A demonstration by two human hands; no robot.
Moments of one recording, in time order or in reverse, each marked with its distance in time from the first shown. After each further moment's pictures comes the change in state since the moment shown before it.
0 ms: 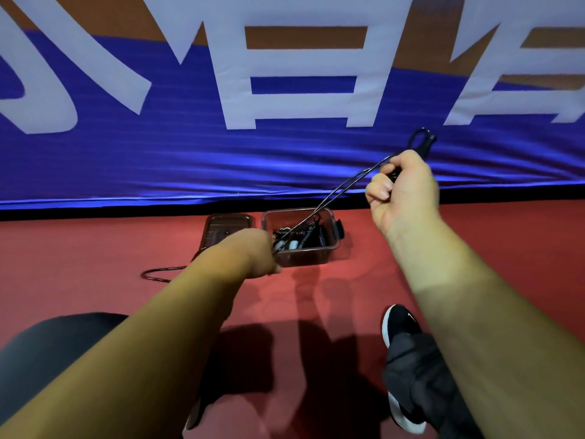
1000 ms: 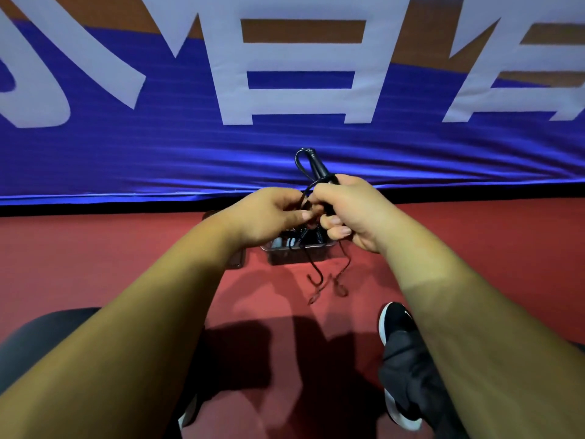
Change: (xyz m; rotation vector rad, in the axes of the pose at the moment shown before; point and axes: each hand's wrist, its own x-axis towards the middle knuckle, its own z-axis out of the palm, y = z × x) left_hand -0.001 0.017 -0.037 -0.818 0.128 0.459; right_hand -0.022 0.031 0.000 -0.901 -0.504 0.194
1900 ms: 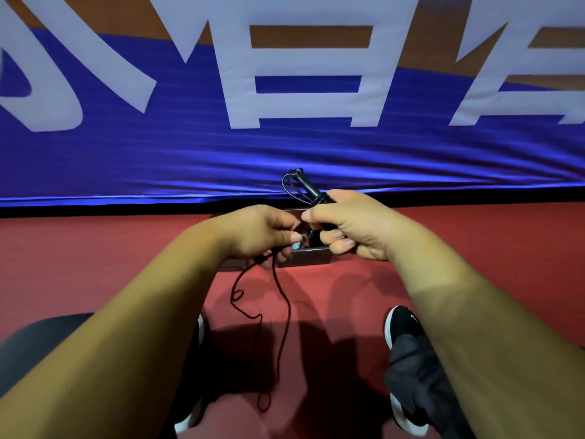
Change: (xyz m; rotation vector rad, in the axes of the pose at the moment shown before) left_hand -0.031 0.009 -0.010 -0.019 -0.160 -0.246; right_hand -0.007 0.008 0.003 -0.051 -0.198 0.047
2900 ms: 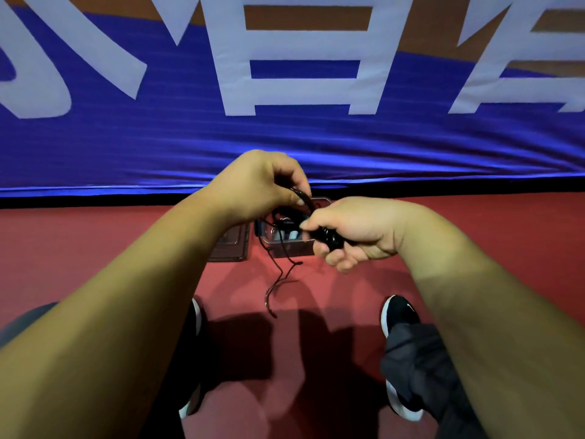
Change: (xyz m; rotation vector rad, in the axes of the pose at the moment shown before) left_hand 0.000 0.029 -0.016 0.150 0.349 0.341; right_hand -0.015 -0.001 0.001 -0.165 -0.236 0.390
